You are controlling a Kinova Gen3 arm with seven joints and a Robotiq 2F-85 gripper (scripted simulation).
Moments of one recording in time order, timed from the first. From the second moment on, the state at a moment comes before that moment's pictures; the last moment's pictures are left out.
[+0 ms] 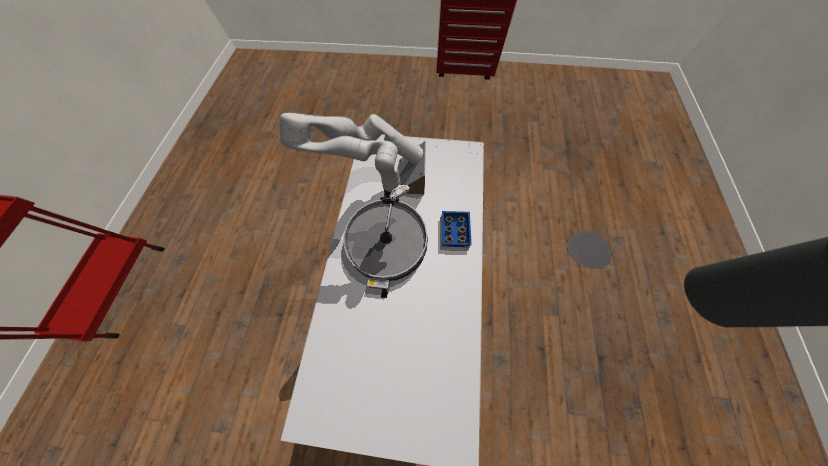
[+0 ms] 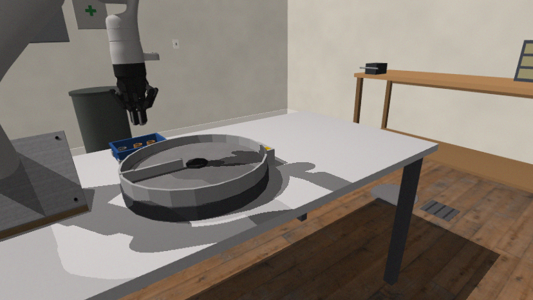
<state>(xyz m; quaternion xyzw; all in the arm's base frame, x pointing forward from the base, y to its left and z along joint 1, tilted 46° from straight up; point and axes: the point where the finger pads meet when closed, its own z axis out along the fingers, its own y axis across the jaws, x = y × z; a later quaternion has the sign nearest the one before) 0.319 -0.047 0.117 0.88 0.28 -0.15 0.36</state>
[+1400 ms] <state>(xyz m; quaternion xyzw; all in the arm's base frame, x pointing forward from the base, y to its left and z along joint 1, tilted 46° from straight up) 0.324 -0.039 0.103 0.88 0.28 -0.15 0.36</state>
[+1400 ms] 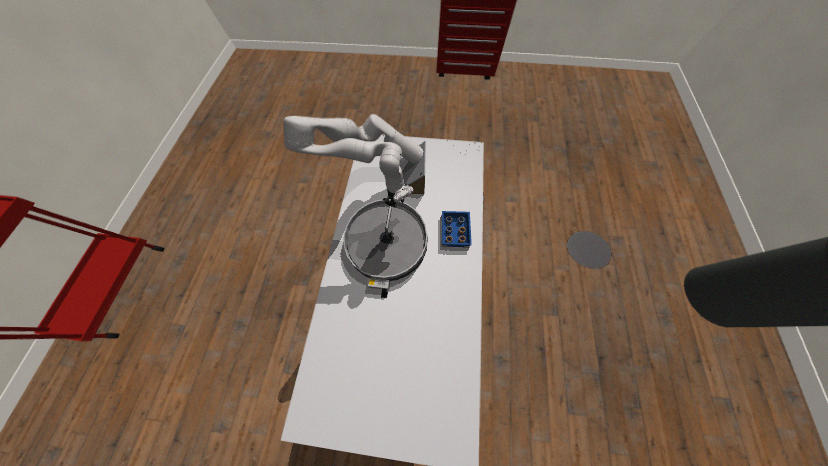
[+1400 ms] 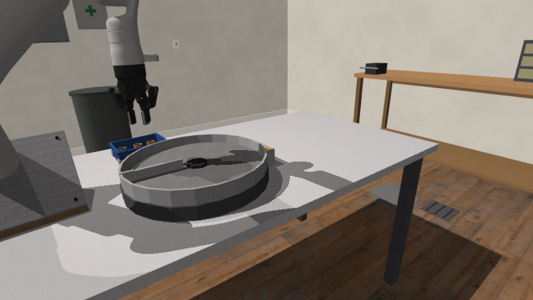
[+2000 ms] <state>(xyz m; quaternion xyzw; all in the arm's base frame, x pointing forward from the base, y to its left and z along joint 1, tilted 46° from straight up) 0.345 0.001 0.036 0.87 0.30 -0.15 0.36</state>
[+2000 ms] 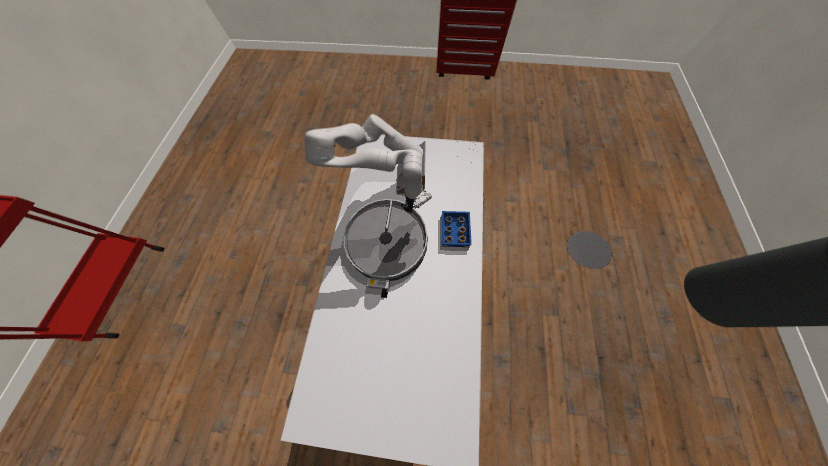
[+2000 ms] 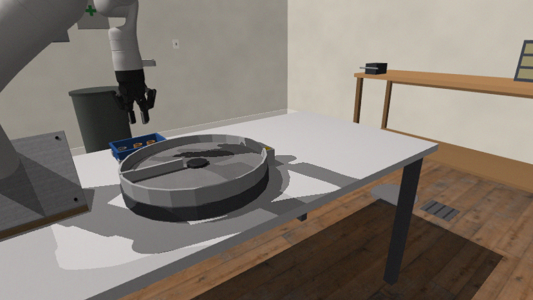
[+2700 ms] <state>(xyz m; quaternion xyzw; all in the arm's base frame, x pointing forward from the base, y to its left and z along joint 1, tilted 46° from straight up) 0.380 0.077 -0.092 0.86 0.34 -0.17 0.35</state>
